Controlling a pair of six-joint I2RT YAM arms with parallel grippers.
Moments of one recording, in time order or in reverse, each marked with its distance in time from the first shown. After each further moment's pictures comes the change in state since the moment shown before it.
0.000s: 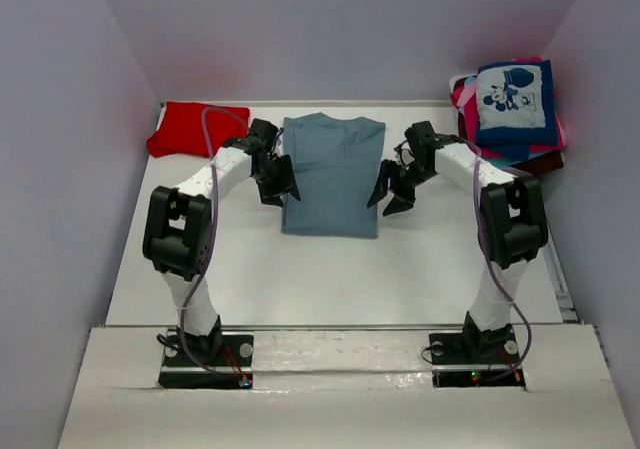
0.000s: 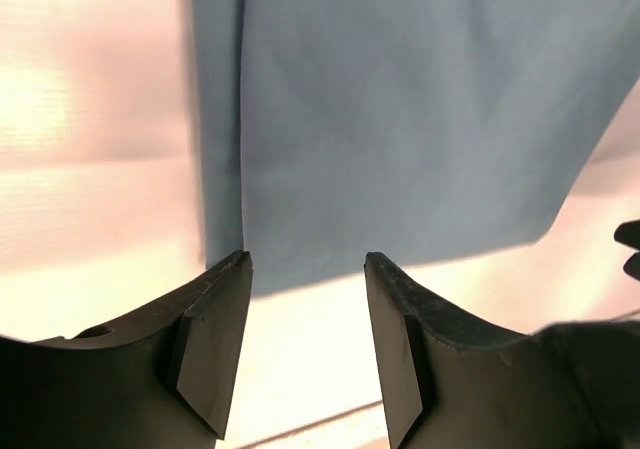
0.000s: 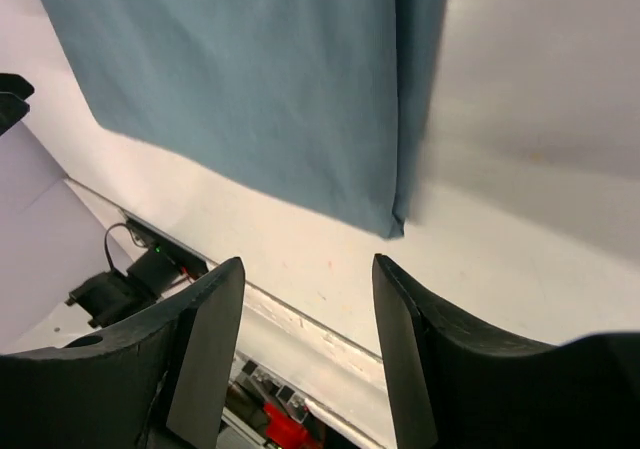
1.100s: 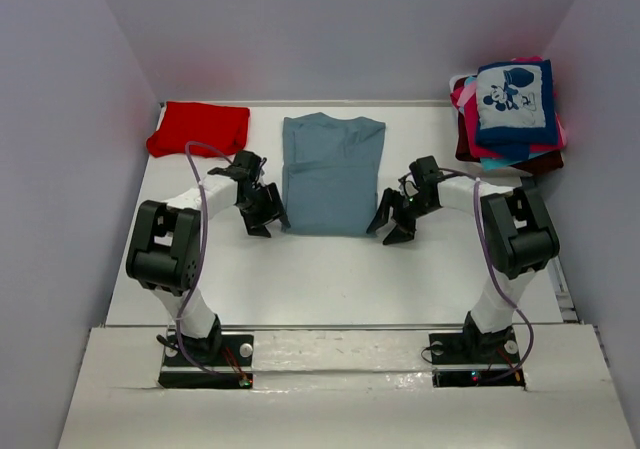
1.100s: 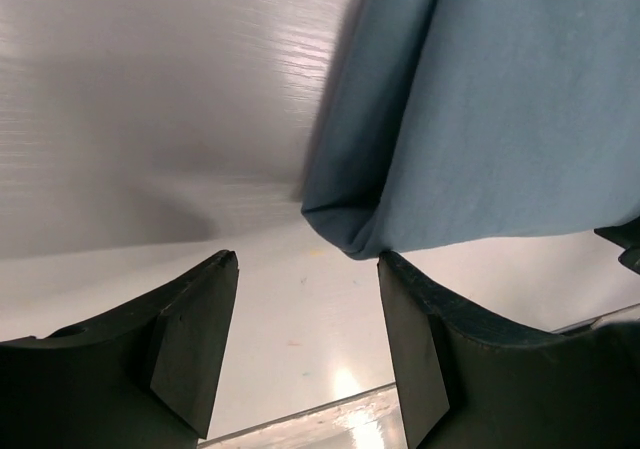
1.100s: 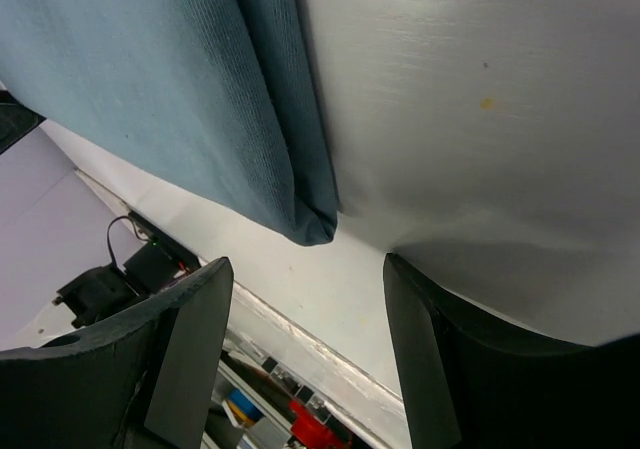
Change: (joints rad) left arm 0.050 -0.189 -0.410 0.161 0.050 -0.064; right arm 0.000 -0.161 -0.490 0.374 -0.081 0.108
